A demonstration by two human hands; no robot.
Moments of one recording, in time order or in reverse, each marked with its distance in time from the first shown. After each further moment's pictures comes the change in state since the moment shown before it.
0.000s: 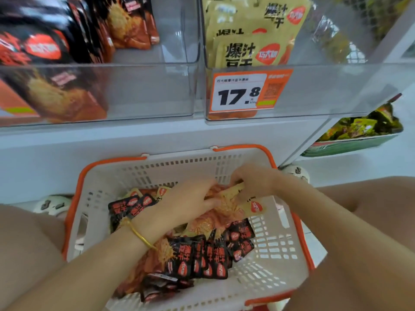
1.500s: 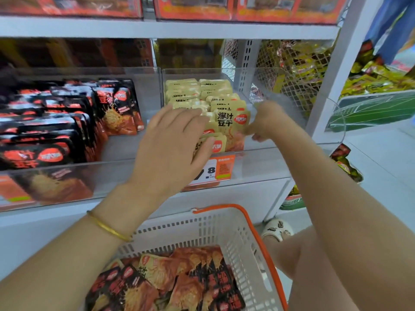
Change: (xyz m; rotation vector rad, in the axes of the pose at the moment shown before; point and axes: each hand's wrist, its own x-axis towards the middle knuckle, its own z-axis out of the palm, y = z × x) left_hand 0.025 0.102 -0.156 0.599 0.962 0.349; right_hand -0.071 0.024 -0.203 0.419 0.798 0.335
